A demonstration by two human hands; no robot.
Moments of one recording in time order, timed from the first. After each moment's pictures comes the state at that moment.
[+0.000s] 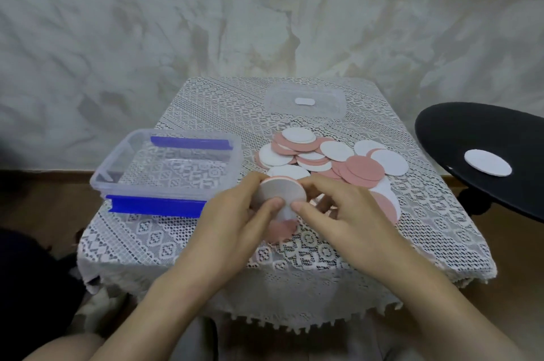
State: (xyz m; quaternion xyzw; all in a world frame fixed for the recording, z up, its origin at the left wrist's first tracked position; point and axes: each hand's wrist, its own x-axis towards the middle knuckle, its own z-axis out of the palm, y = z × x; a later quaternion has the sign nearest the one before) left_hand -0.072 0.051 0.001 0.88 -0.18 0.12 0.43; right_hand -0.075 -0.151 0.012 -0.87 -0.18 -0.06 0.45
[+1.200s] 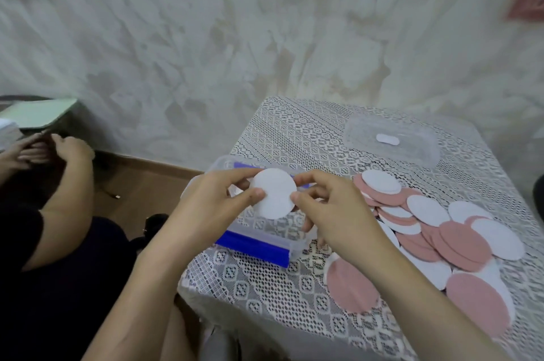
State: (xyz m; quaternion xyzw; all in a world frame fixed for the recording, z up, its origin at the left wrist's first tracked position) left_hand -0.012 0.182 0.051 0.92 0.00 0.10 0.38; right_hand 0.014 -0.028 0.051 -0.82 -0.14 0.07 0.56
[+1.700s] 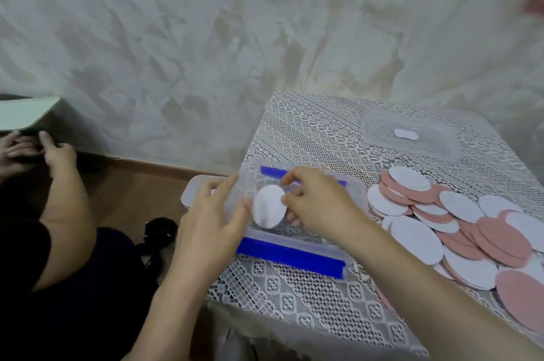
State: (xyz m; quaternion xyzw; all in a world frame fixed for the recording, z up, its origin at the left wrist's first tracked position) left_hand -0.023 0.234 0.006 0.91 0.09 0.15 0.37; right_hand 0.051 0.059 0.029 -0.91 -0.13 0.08 0.38
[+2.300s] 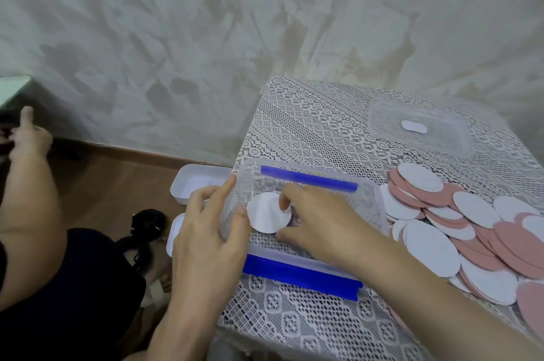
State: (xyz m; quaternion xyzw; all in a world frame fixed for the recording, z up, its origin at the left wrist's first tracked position) left_hand -0.022 0.221 -0.015 0.87 0.12 0.19 0.43; right_hand 0.049 0.060 0.027 -0.95 -0.23 0.12 0.15
